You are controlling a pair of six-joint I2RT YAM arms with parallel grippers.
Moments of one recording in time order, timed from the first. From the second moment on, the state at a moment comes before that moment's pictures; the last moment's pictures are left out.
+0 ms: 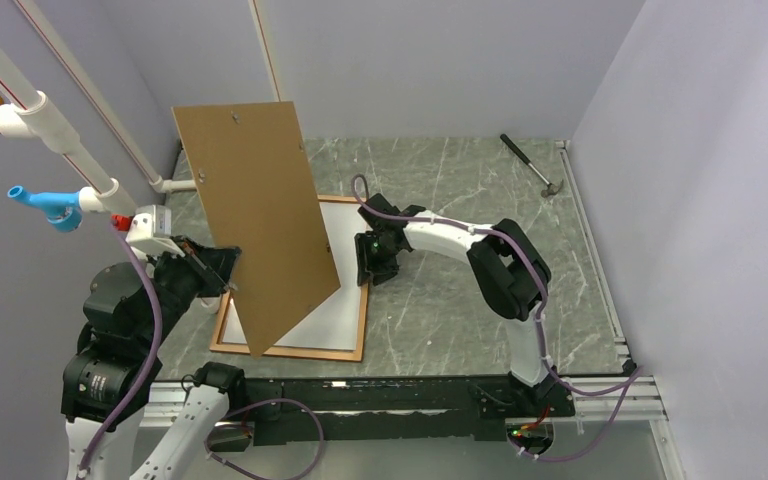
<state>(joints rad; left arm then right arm) -0.22 0.50 1.16 -0.84 0.07 -0.48 0.74 2.04 1.42 -0.56 -0.25 0.62</state>
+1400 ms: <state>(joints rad) -0.22 0.51 1.07 -0.77 0.13 -0.50 0.41 1.67 1.03 -0.70 -0.01 0.45</state>
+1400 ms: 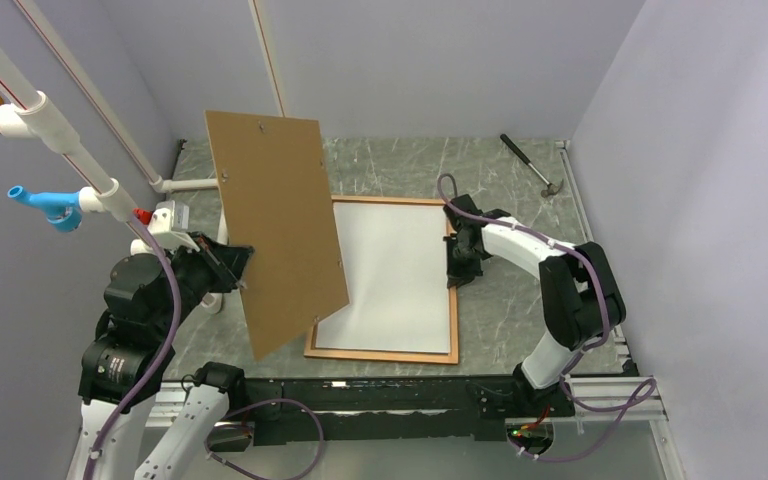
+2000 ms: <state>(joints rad) -0.22 0.52 1.07 -0.77 0.15 -0.50 0.33 1.66 1.02 -0.71 0.04 0.34</state>
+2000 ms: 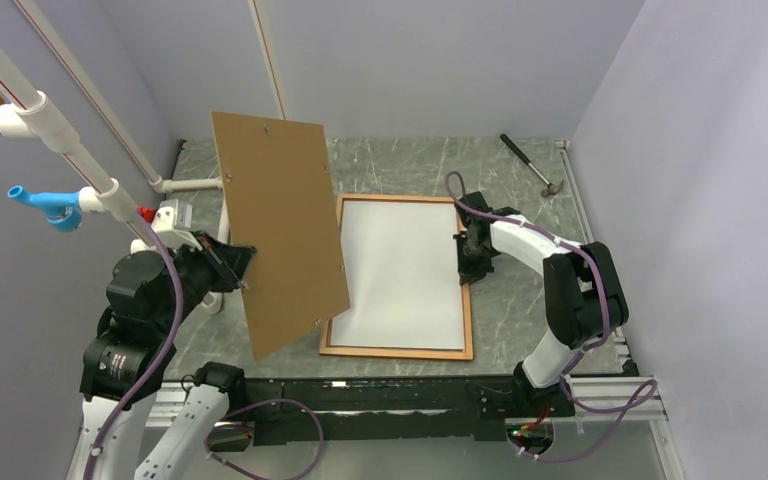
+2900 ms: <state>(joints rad) -0.22 0.52 1.07 -0.77 0.17 -0.50 0.31 1.54 1.07 -0.76 0.06 0.29</state>
